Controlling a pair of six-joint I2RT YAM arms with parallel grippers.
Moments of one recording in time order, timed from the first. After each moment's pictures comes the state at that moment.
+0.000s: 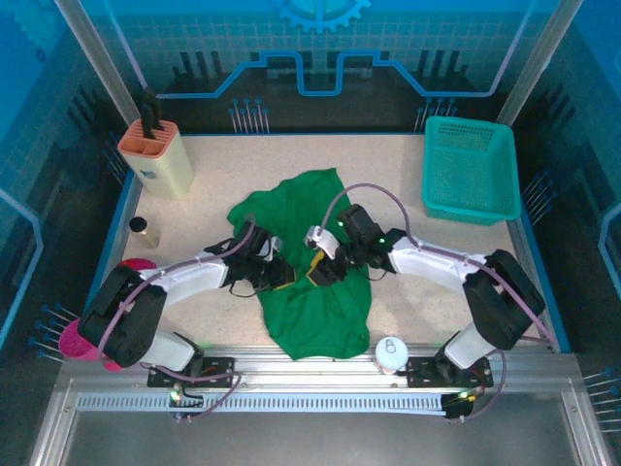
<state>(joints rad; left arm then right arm) -0.49 1.45 0.65 -0.25 0.48 -0.81 0.70 1.58 0.96 -0.29 -0.54 -0.17</state>
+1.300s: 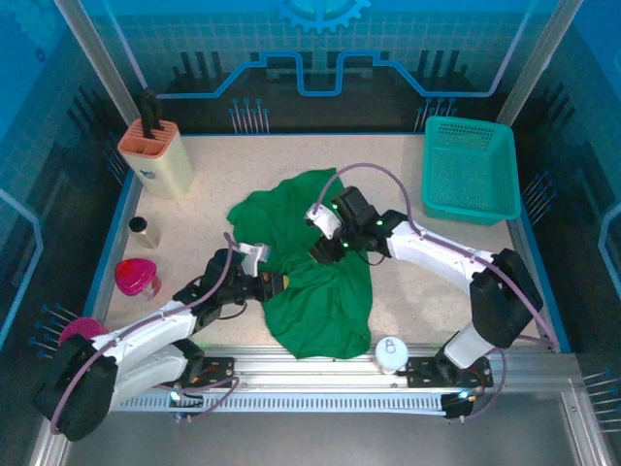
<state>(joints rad) -0.52 0.99 0.28 0.14 0.44 -0.64 0.71 1.59 1.17 -0.50 -0.28 -0.16</state>
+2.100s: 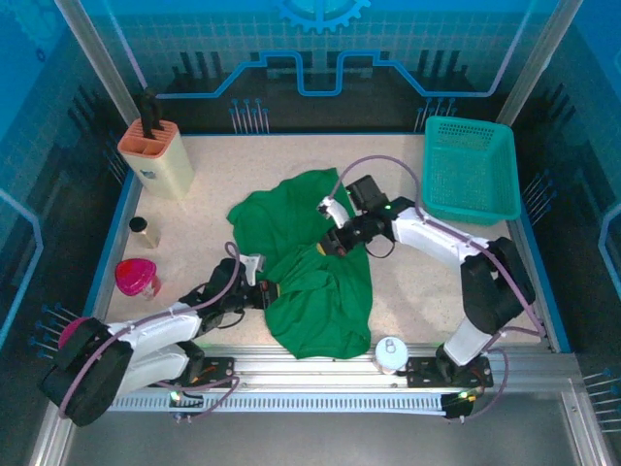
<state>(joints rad) -0.53 1.09 0.19 0.18 0.28 -0.65 0.54 1.64 1.15 -0.54 -0.63 0.02</state>
